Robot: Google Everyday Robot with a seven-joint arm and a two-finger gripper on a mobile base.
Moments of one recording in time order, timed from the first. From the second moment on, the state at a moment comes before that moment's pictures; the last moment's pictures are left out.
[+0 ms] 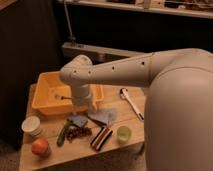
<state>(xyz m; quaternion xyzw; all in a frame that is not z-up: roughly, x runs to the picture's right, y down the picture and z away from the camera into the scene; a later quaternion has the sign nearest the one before) -0.107 0.102 0.703 -0.26 0.23 0.64 0.68</state>
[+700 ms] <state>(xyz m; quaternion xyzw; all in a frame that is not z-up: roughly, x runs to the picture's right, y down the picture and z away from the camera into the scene) -0.104 0.102 0.703 -0.26 0.23 0.64 0.68</state>
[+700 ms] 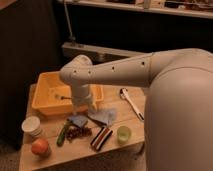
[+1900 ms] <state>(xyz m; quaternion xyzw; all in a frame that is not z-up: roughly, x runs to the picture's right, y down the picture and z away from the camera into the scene) 0.116 -0.029 0.788 -0.18 0.15 0.64 0.73</state>
